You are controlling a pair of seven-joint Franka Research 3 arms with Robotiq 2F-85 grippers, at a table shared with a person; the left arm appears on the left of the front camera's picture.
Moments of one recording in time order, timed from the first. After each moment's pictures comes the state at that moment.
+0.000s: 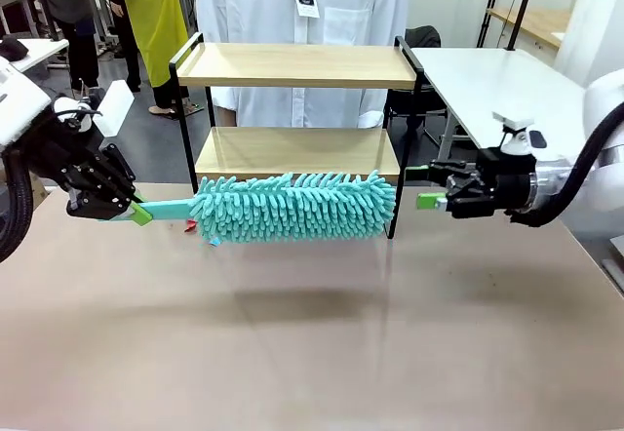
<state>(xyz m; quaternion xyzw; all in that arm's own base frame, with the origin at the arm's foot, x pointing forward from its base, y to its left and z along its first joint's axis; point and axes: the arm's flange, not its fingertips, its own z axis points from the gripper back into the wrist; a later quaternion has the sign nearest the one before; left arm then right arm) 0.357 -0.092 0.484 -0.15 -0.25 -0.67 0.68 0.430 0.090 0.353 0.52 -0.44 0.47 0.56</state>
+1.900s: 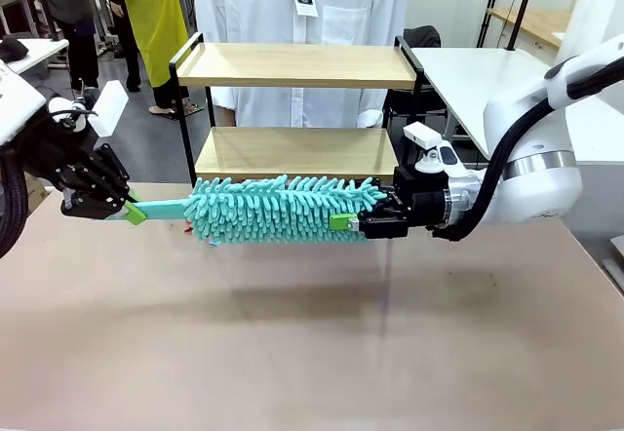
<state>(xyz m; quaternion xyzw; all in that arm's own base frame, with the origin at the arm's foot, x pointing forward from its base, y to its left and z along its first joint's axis) 0.358 -0.084 0.483 -0.14 -0.25 -0.67 0.69 0.417 0.211 0.337 0.57 -0.42 0.49 0.51</state>
